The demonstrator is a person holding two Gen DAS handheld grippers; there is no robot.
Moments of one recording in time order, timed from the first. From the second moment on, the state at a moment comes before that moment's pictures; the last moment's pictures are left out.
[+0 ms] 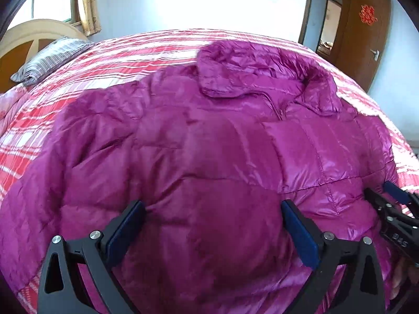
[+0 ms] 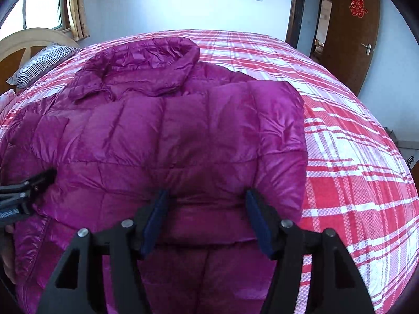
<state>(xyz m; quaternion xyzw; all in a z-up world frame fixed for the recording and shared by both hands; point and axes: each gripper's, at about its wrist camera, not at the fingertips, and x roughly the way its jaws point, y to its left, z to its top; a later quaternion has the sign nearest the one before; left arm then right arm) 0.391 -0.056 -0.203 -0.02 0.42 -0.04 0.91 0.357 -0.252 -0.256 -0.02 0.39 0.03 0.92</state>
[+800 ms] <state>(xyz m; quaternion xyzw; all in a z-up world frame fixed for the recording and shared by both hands) 0.213 0.227 -0.177 -0.08 0.37 0.19 0.91 0.351 -0.252 -0.255 -0.02 0.39 0.03 0.92</state>
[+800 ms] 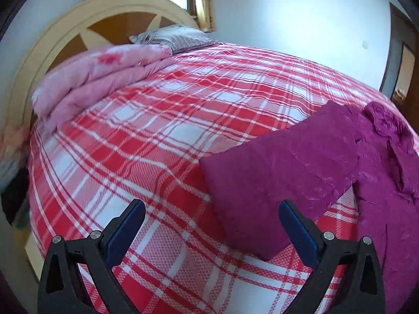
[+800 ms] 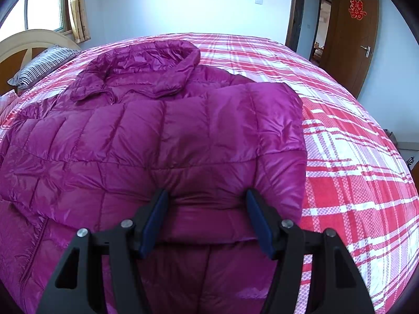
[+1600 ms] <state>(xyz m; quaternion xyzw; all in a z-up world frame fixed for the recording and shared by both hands) 0.271 0.201 -0.093 0.02 0.27 0.18 0.95 0.348 -0.255 -0.254 -0.01 0.38 0.03 0.92</state>
